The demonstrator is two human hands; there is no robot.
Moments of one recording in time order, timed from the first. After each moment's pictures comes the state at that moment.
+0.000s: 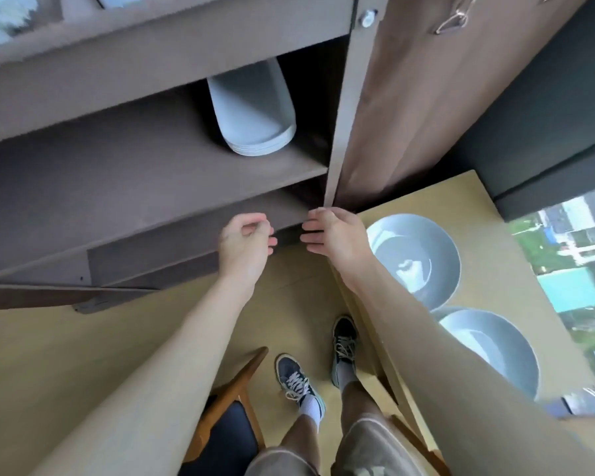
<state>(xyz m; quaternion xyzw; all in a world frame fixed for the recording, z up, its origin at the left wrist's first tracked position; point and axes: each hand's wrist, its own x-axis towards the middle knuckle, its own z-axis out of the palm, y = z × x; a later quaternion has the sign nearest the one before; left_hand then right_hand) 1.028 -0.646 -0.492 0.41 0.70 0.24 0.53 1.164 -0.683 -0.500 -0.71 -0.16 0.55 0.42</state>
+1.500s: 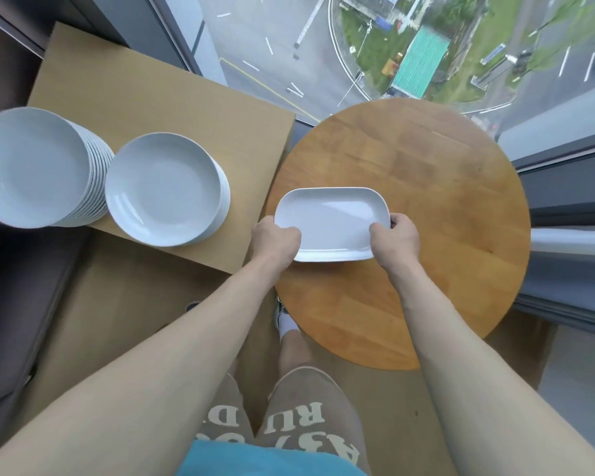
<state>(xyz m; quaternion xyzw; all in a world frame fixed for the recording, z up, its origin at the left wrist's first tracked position) 1.279 -1.147 -0.582 0.67 0.47 -0.25 0.52 1.331 -1.329 -0.592 -0.83 0.30 0.28 0.38</state>
